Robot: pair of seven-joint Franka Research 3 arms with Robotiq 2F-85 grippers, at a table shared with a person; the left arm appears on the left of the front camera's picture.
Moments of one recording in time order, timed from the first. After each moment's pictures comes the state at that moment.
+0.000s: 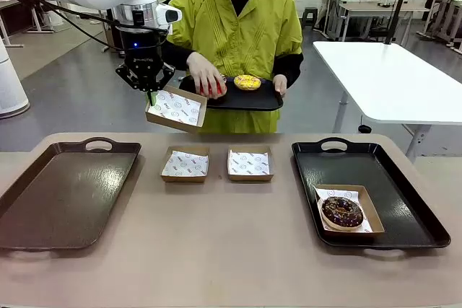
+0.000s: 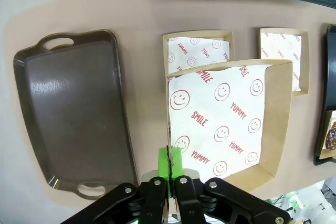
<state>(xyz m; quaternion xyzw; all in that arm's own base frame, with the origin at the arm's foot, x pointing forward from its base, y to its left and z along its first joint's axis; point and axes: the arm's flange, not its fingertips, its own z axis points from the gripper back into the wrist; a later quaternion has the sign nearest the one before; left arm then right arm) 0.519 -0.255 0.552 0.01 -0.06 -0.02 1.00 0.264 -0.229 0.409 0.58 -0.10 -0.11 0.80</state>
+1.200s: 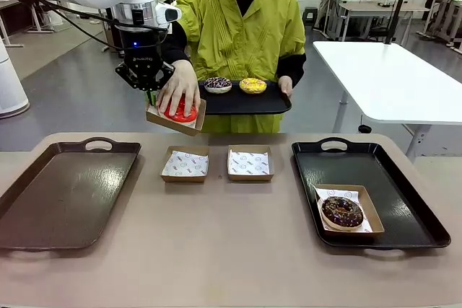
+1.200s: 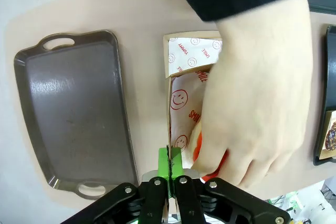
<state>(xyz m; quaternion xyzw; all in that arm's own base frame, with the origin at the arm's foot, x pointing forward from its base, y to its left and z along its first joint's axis) 0.519 -0.254 0.553 0.01 -0.06 -0.02 1.00 0.264 -0.229 0.409 0.58 -0.10 -0.11 0.80</state>
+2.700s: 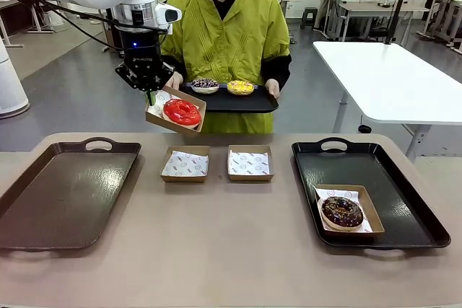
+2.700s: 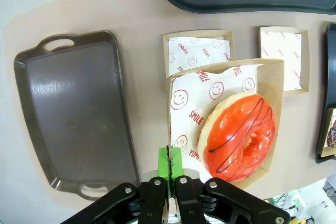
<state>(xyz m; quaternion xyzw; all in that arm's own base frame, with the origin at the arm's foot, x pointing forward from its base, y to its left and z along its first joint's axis) 0.520 -0.251 0.552 0.01 -0.06 -0.03 1.00 0.270 -0.224 0.411 0.57 -0.10 -0.11 0.81</state>
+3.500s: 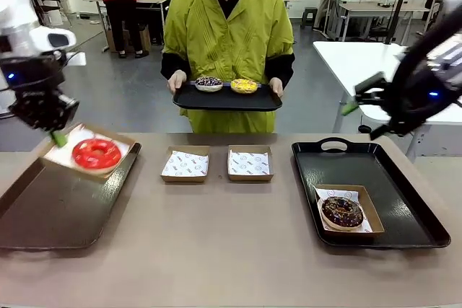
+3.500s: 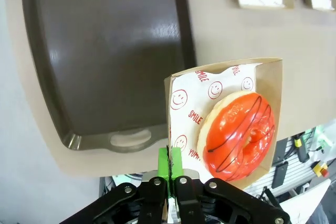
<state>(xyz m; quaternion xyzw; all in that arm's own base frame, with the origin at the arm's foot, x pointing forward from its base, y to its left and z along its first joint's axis) 0.396 -0.070 0.512 -0.04 0.02 -0.05 1.00 0.420 0.050 0.494 0.30 -0.11 -0.07 0.95</state>
